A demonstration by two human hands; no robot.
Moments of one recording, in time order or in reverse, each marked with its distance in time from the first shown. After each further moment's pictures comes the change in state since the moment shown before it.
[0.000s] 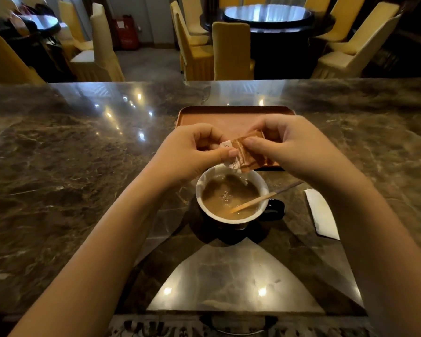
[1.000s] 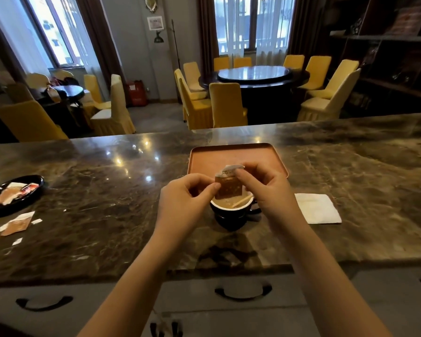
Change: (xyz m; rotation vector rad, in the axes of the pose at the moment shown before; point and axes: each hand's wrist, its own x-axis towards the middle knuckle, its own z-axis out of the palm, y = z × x) left_hand -0.130 0.047 0.004 0.105 0.384 0.128; right_hand -0.109 -0.058 0.035 0.601 0.303 -0.028
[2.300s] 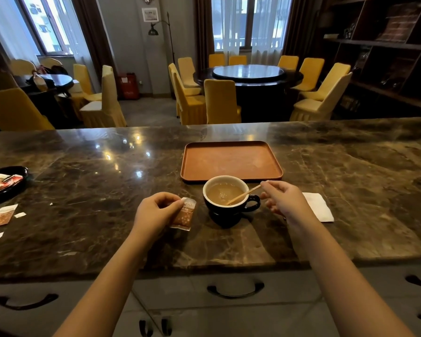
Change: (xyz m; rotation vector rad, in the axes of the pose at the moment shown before) left_hand 0.012 -0.102 -0.006 -0.104 -0.055 -0.376; right_hand 0.028 0.060 -0.055 -0.184 0.185 0.422
